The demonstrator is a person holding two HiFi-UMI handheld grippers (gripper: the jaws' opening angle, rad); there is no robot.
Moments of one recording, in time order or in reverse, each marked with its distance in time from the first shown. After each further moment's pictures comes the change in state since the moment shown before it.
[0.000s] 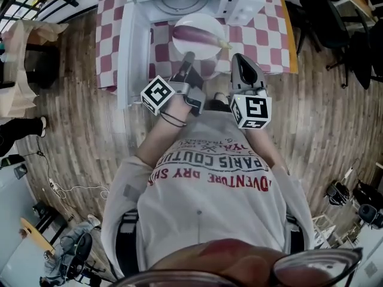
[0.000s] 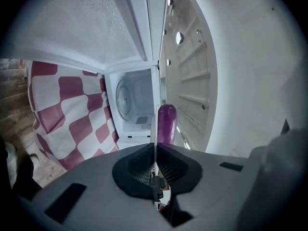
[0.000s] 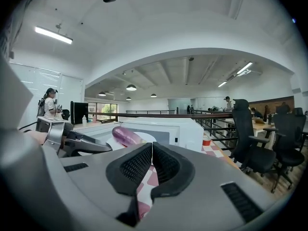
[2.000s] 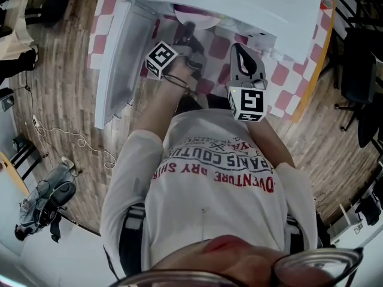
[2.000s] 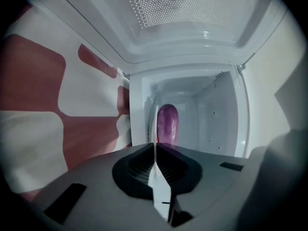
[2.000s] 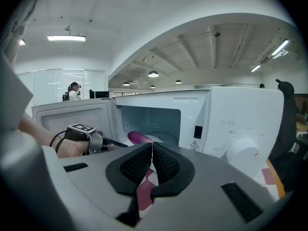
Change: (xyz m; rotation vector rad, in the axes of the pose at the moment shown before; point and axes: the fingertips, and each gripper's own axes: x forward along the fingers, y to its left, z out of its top) left arm 0.151 0.156 0.149 -0.106 -0.354 0.209; right arm 0.215 -0.014 -0.058 -0.084 0.156 0.345
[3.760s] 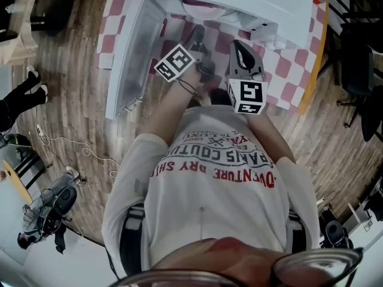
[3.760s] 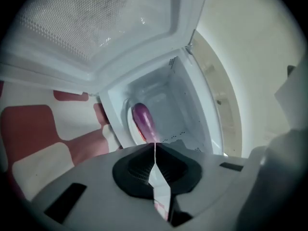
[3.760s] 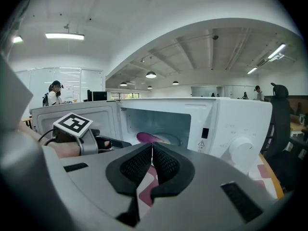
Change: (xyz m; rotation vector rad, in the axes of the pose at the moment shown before) left arm -0.033 -0.034 -0.017 0.388 0.065 -0.032; right arm -0.013 0.031 0.007 0.007 -0.009 -0.048
